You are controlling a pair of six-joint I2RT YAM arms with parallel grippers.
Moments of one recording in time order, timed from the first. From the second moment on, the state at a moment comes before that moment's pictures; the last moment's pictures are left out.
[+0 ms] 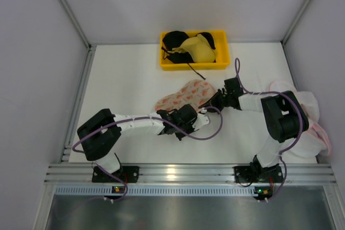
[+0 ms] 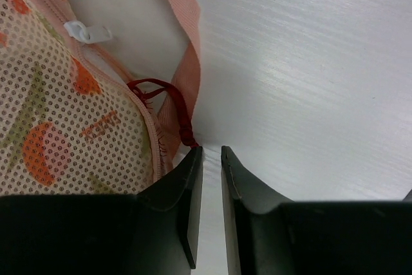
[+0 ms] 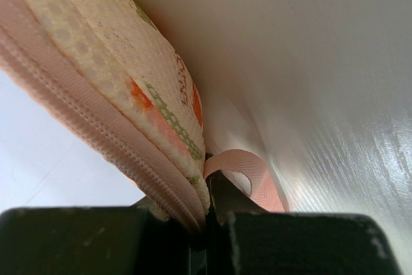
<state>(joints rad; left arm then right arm) -1.05 1.65 0.94 -0.31 0.02 0.18 0.31 1.74 0.79 0.01 -0.55 1.19</state>
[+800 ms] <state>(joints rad) -1.03 1.47 0.87 -0.35 0.10 0.19 0.29 1.73 0.79 -0.02 -0.55 1.14</state>
